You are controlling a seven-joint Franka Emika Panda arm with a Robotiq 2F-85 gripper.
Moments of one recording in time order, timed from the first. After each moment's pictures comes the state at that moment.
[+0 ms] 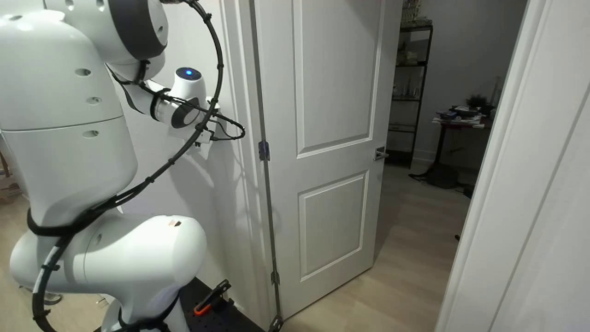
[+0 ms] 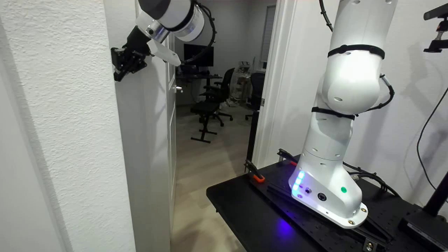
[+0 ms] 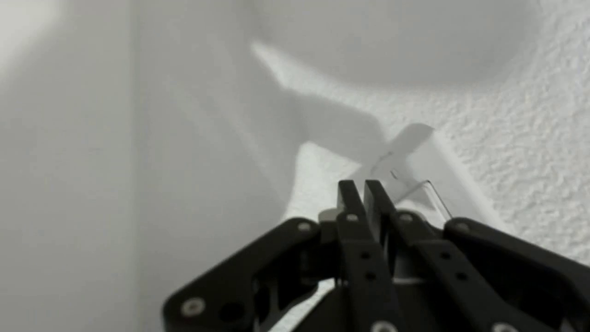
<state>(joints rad) 0.58 0.04 0.22 -2.22 0.56 2.87 -0.31</state>
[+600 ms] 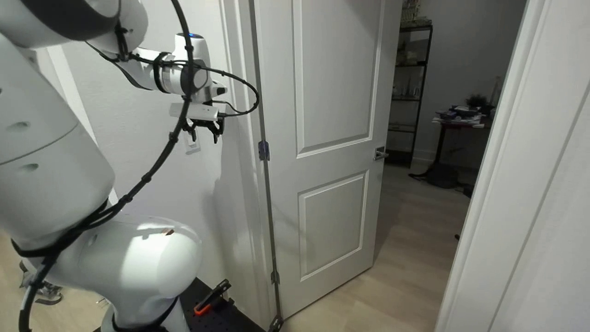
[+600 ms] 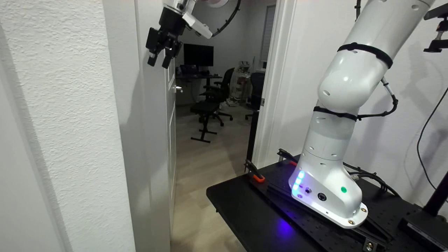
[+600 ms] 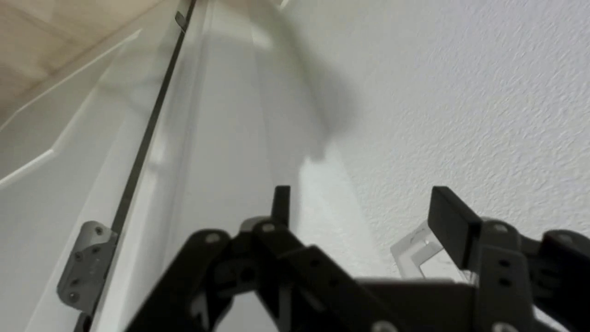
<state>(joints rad) 0.40 -0.27 0.24 -2.29 0.30 2.35 -0.18</state>
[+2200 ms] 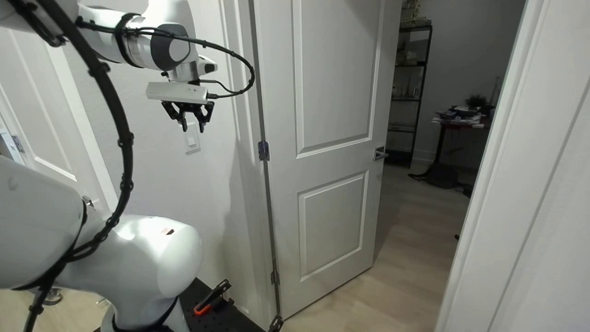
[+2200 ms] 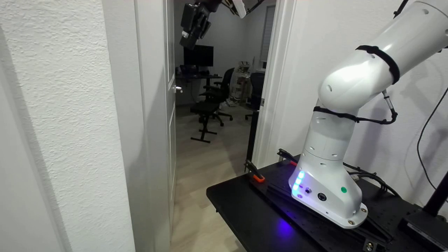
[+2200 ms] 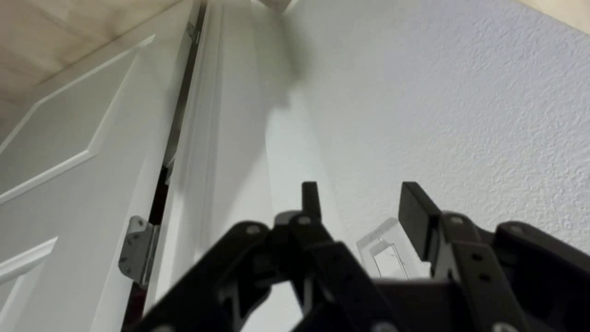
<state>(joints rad) 0.42 -0.65 0.17 -2.45 0.34 2.18 -0.26</state>
